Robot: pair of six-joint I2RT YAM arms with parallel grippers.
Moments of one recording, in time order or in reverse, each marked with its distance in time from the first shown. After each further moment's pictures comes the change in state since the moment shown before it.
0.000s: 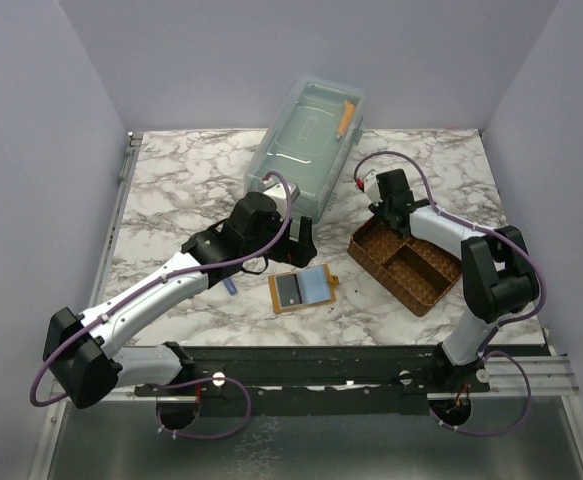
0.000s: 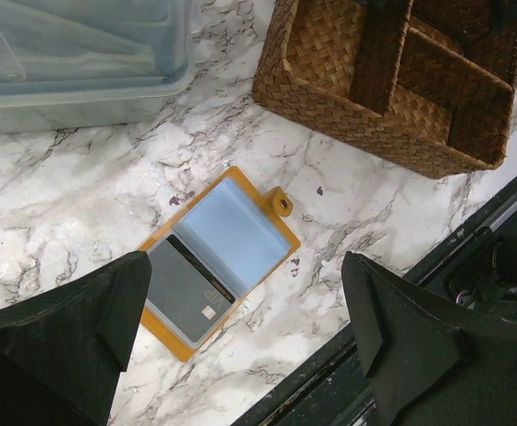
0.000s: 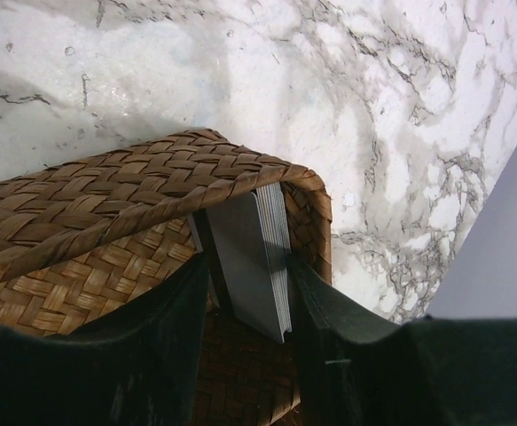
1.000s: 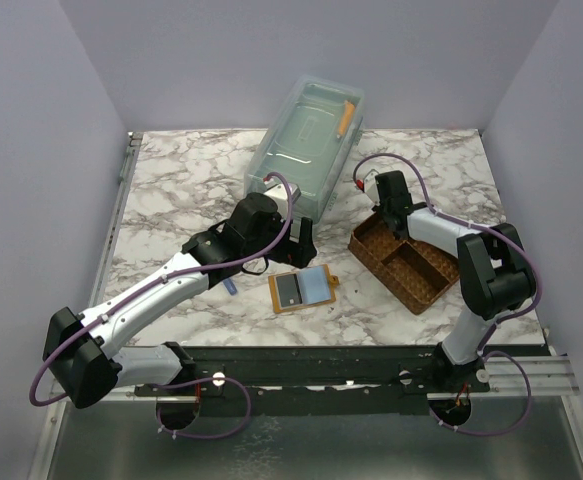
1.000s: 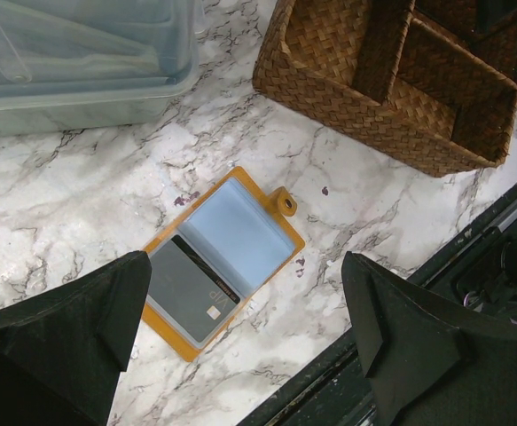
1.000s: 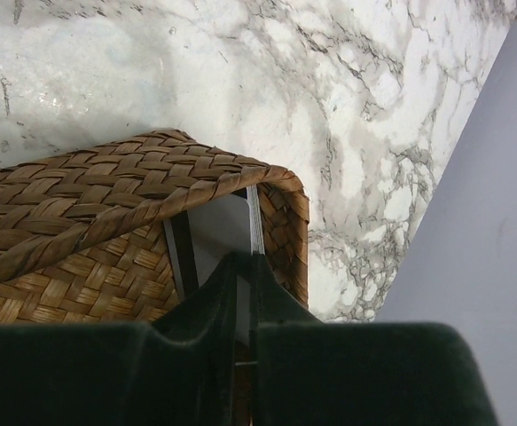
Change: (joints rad) left arm -0.007 0.000 0.000 -0.003 -0.016 0.014; right arm 0.000 0.024 -0.023 0.099 0.106 -0.064
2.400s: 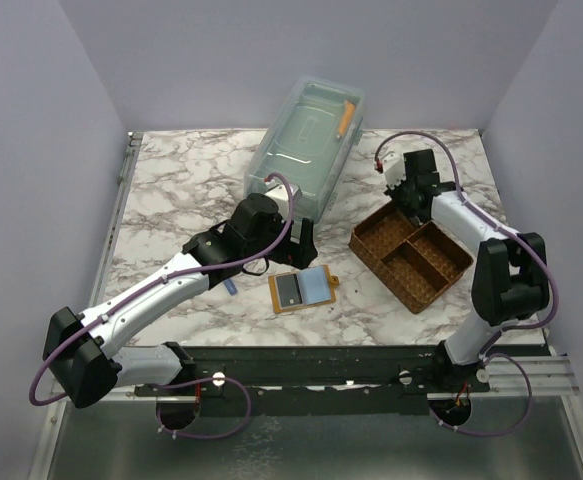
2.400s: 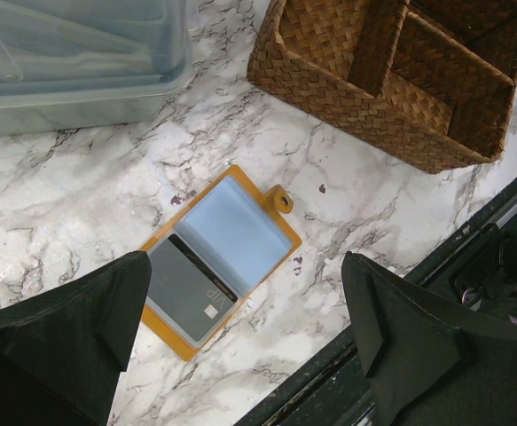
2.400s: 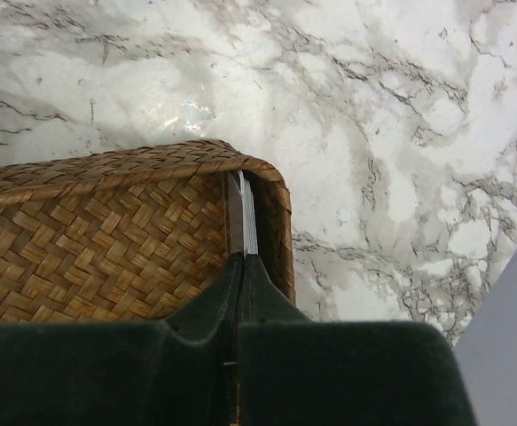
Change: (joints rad) left arm -0.006 0.000 0.000 0.000 0.002 0.000; right arm -0.130 -0.067 0.150 -0.257 -0.369 0.080
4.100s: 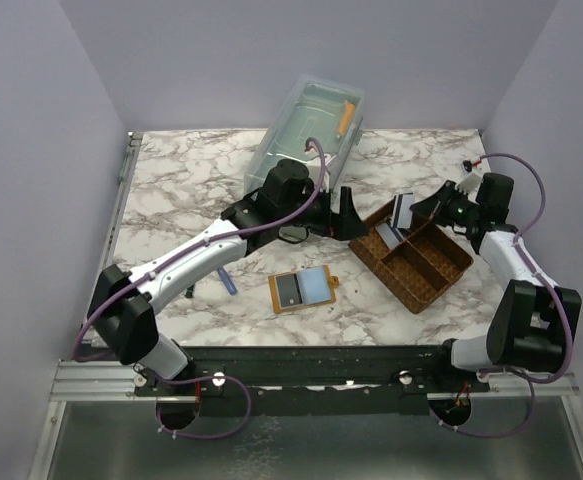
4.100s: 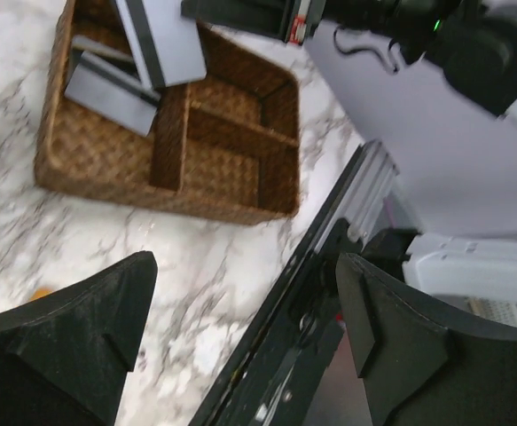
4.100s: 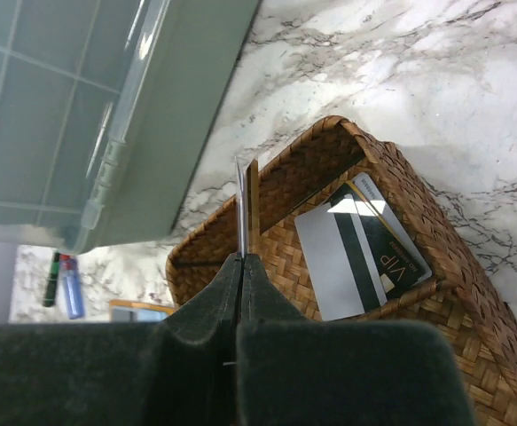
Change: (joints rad) left arm 0.001 0.257 0.240 0.190 0.361 -0.183; right arm -0.367 -0.295 -0.322 0.322 -0.769 0.875
